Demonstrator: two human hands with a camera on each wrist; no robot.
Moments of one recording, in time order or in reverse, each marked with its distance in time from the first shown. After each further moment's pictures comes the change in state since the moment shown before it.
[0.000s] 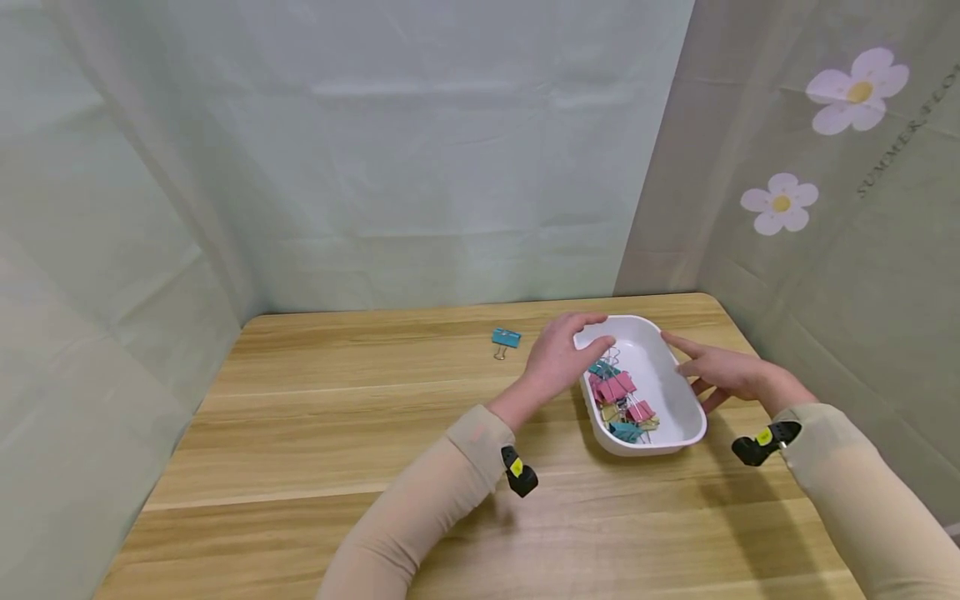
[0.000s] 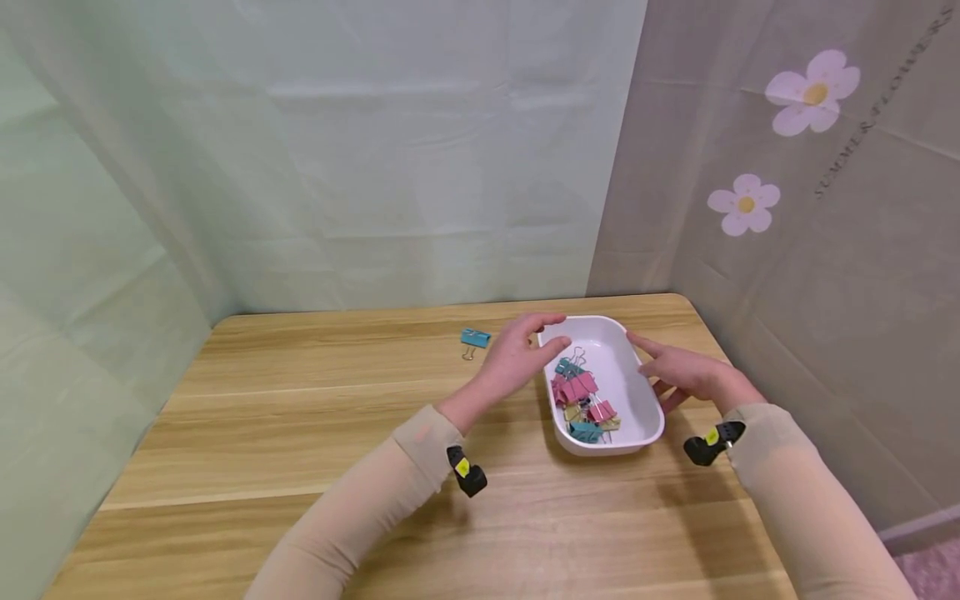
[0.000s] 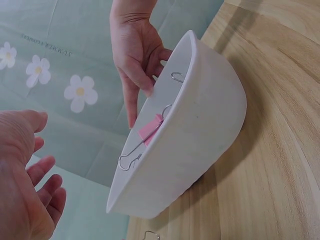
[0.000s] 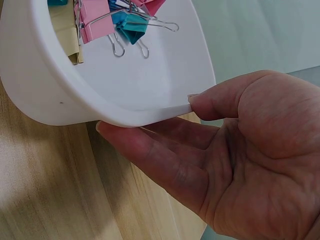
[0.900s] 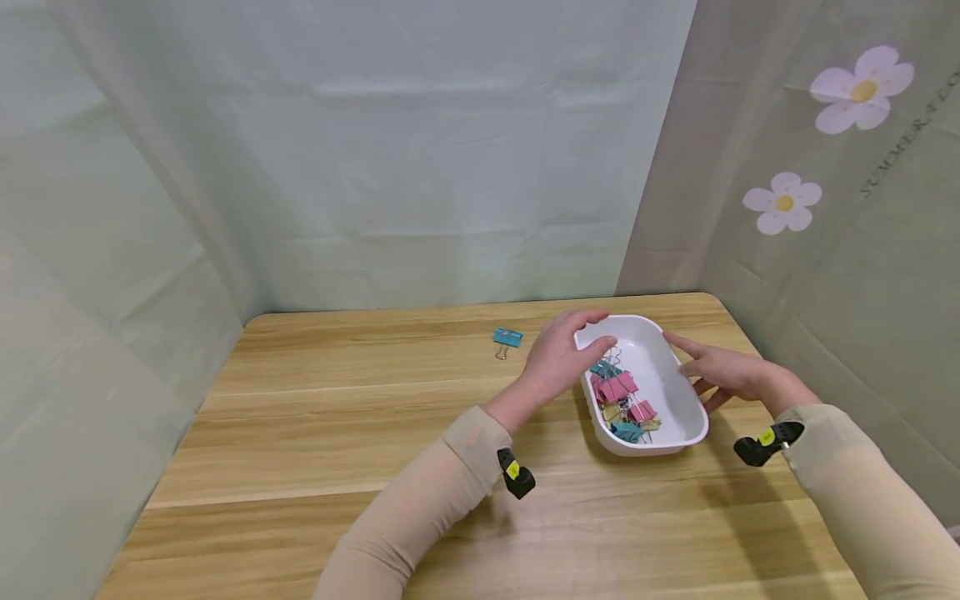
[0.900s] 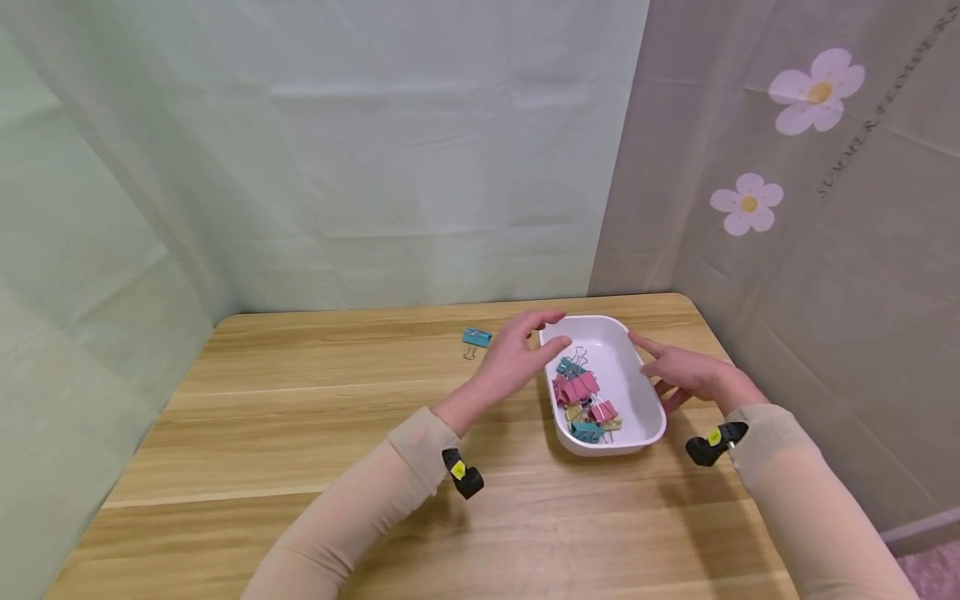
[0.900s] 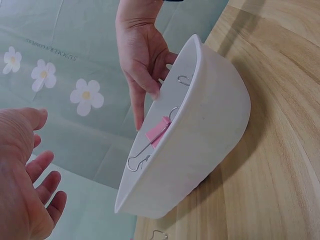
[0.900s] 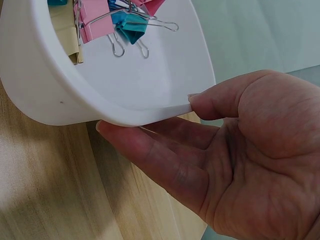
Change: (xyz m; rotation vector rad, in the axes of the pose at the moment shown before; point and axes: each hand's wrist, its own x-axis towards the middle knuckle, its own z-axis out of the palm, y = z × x) left_hand -0.003 0.004 -0.005 -0.014 0.015 0.041; right_hand 0.003 0.002 -0.001 0.017 0.003 -0.001
